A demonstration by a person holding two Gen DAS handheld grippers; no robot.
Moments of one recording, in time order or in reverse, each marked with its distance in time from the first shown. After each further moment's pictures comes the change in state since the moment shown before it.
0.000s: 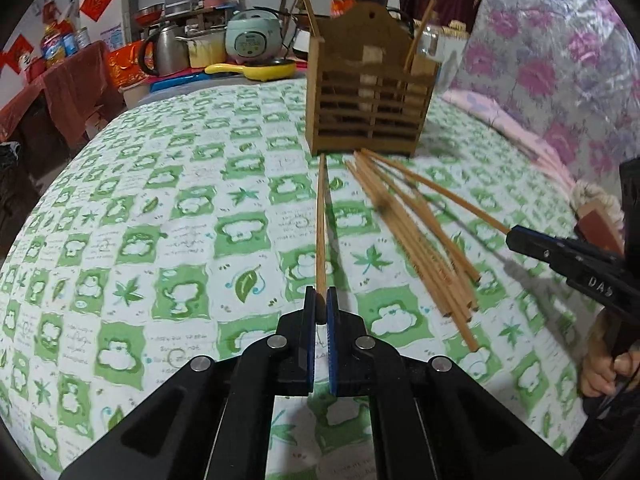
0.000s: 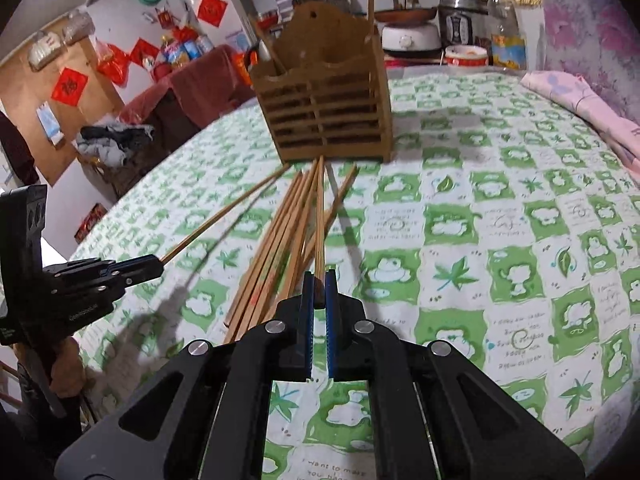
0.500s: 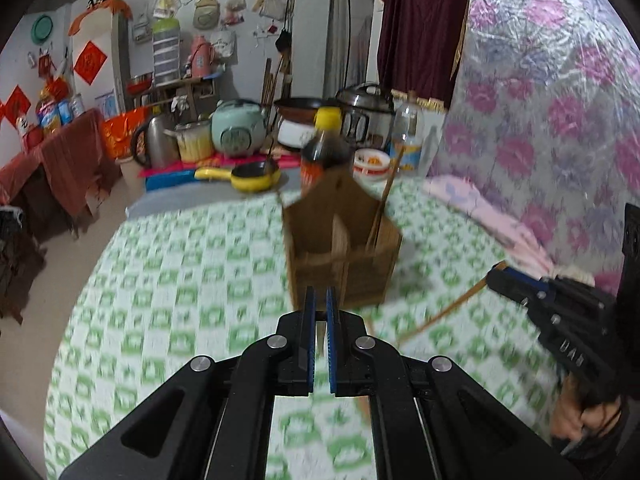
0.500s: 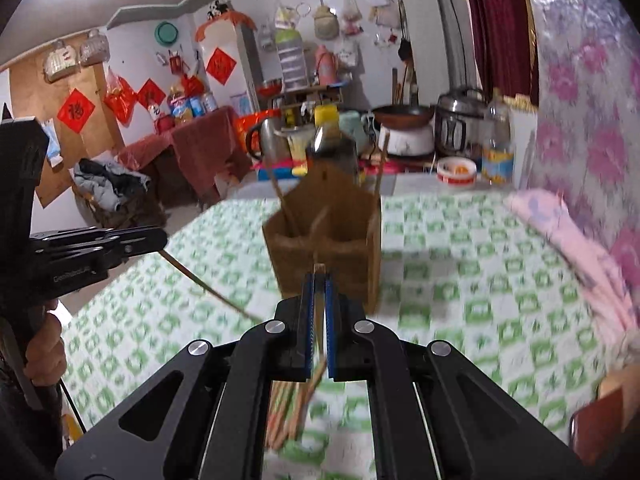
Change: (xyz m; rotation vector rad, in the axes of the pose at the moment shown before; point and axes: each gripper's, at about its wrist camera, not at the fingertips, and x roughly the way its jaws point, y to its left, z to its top) left arm -0.077 -0.039 0.157 0.082 -0.206 0.003; right arm -0.068 0.033 0.118 -0.088 -0.253 -0.073
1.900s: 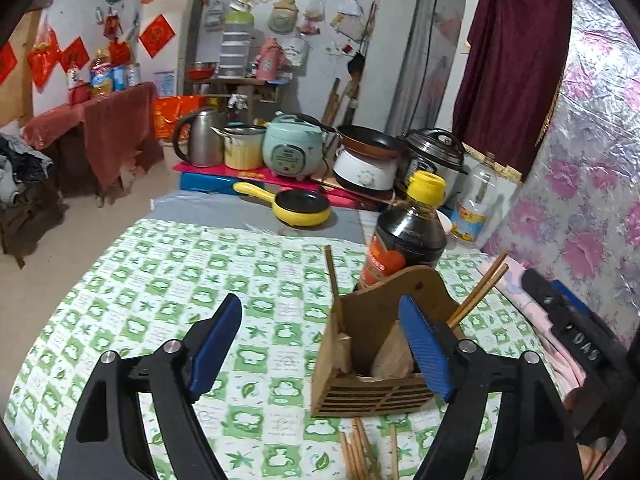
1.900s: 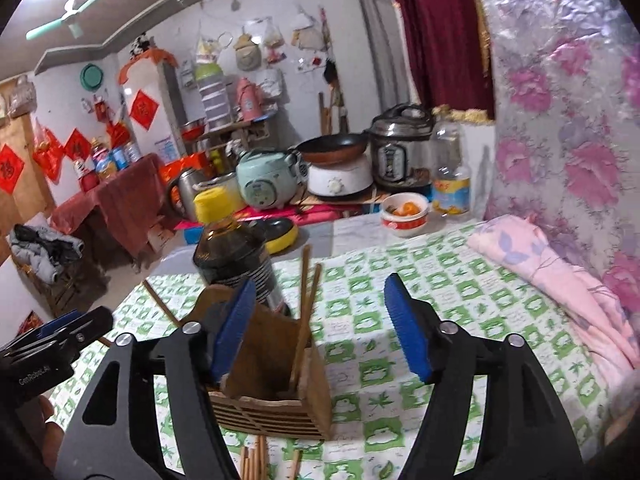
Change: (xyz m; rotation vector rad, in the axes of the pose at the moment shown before) left arm 0.084 0.050 0.050 -0.243 -0.099 0.131; right arm 0.097 -0.051 0.081 0.161 -0.113 -0.248
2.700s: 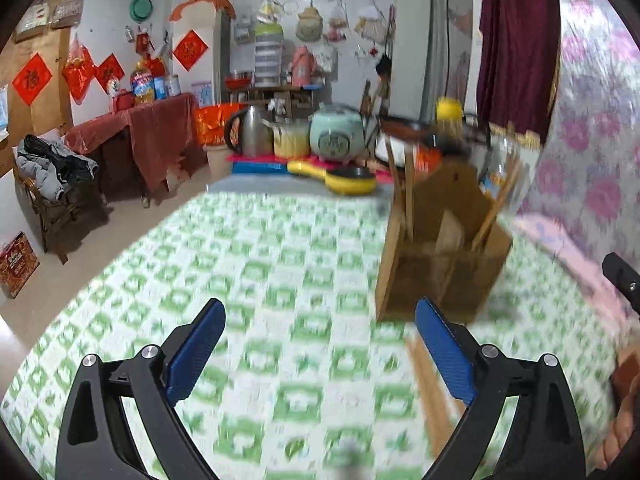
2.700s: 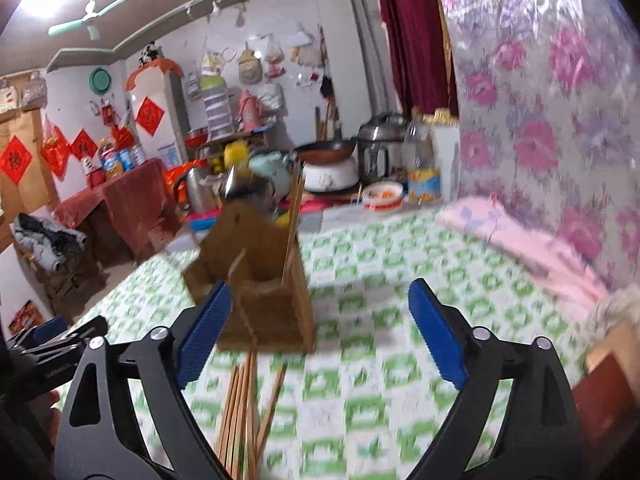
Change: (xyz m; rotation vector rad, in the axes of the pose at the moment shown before) left arm -0.060 0.030 -0.126 0.048 -0.011 0.151; right arm -0.099 -0.021 -0.104 -0.018 -0.037 0.015
